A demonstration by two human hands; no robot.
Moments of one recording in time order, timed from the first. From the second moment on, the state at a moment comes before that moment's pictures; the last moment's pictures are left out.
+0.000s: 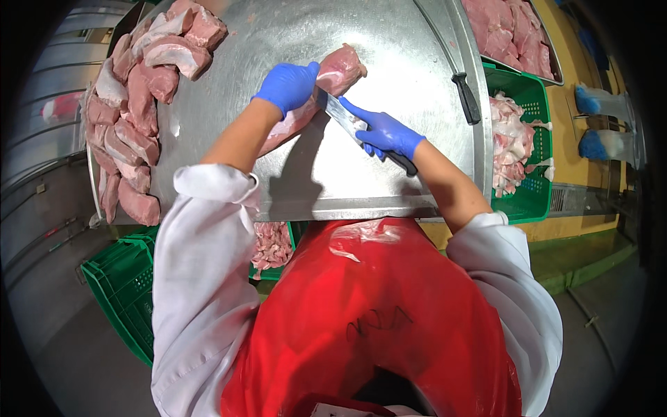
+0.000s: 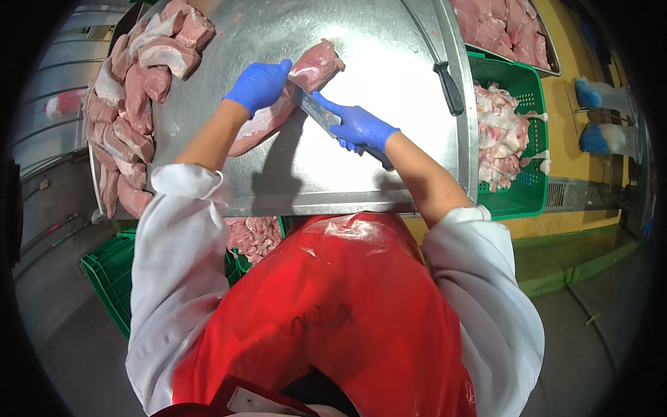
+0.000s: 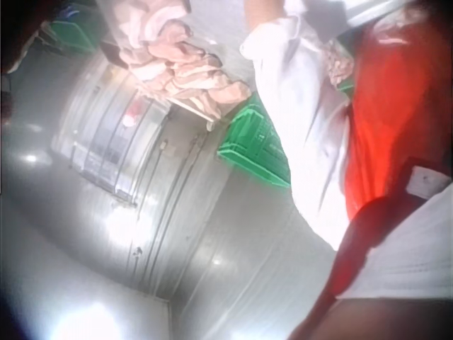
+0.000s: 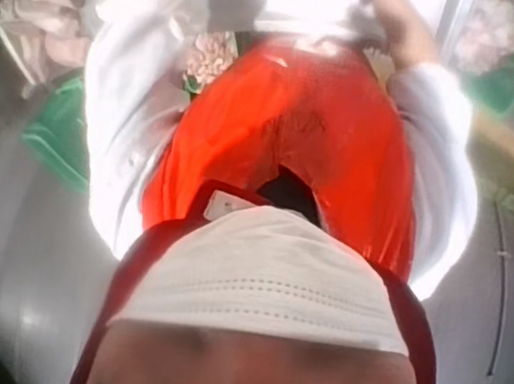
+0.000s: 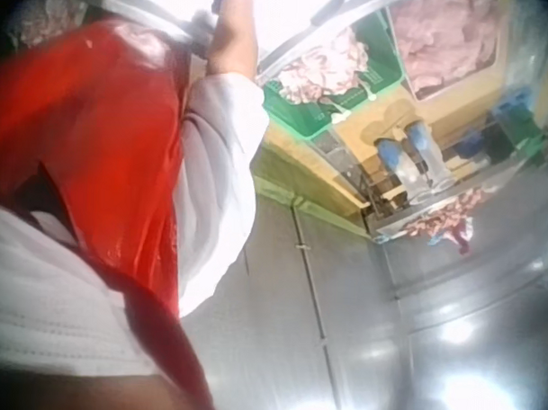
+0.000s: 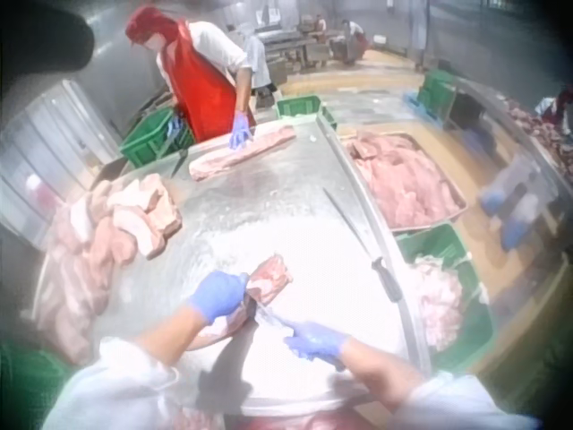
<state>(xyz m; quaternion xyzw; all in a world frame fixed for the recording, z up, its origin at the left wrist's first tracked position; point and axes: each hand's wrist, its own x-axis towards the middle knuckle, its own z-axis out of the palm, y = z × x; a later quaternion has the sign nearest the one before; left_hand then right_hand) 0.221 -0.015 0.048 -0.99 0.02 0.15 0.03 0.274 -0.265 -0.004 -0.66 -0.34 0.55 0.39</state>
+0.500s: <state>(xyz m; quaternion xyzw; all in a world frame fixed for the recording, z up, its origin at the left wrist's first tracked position) 0.235 -0.004 0.098 -0.97 0.03 0.25 -0.03 0.252 -0.196 0.001 -0.65 -0.33 0.52 0.44</state>
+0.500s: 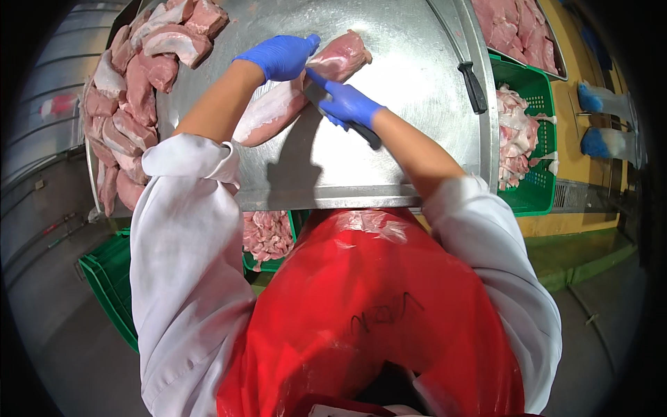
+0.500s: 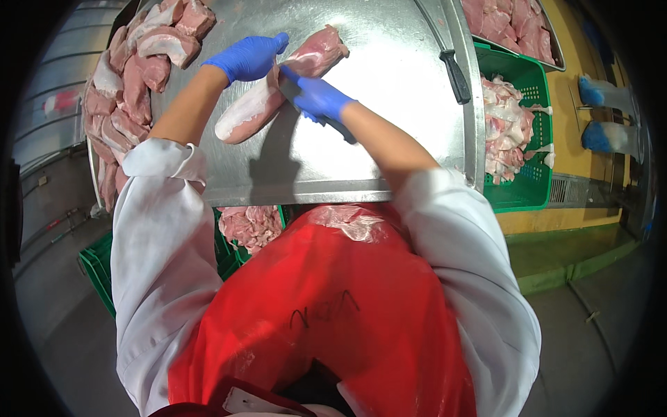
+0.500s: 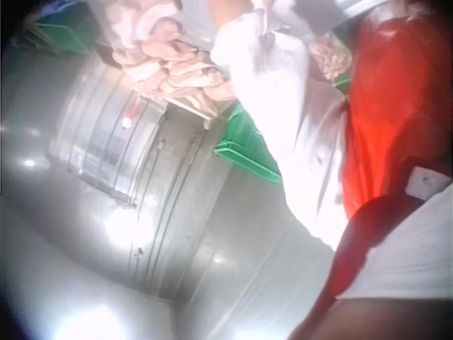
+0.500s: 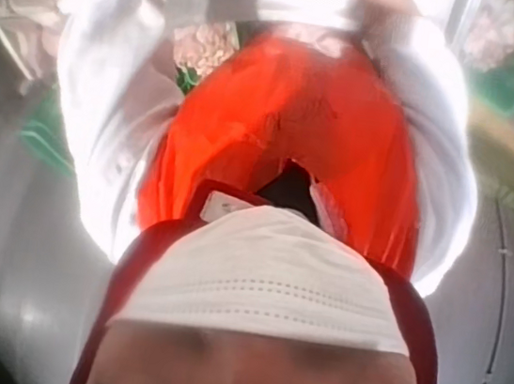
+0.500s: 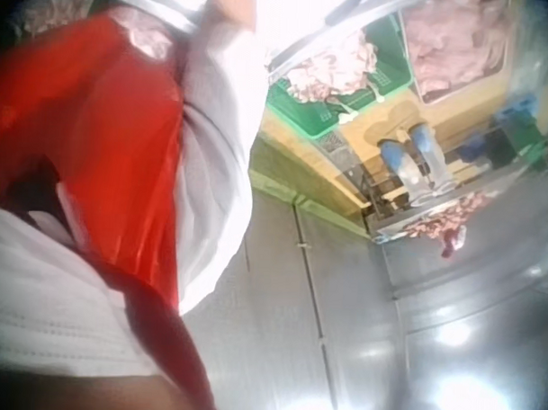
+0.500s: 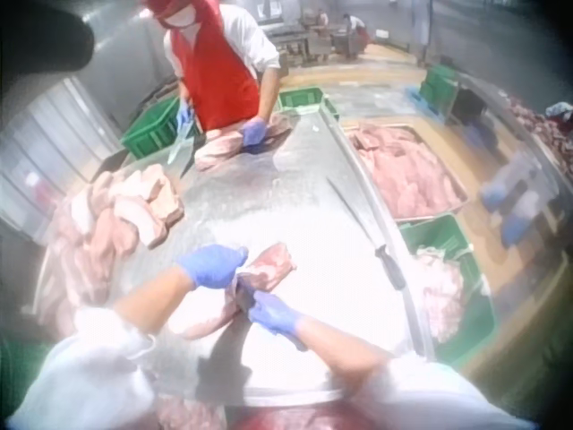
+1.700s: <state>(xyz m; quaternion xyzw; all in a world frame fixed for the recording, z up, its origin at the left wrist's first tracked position) 0.109 0.101 0.176 -0.95 0.03 -0.03 -0.30 0.141 -0.099 0.001 -0.66 -0.34 0.53 0.40</state>
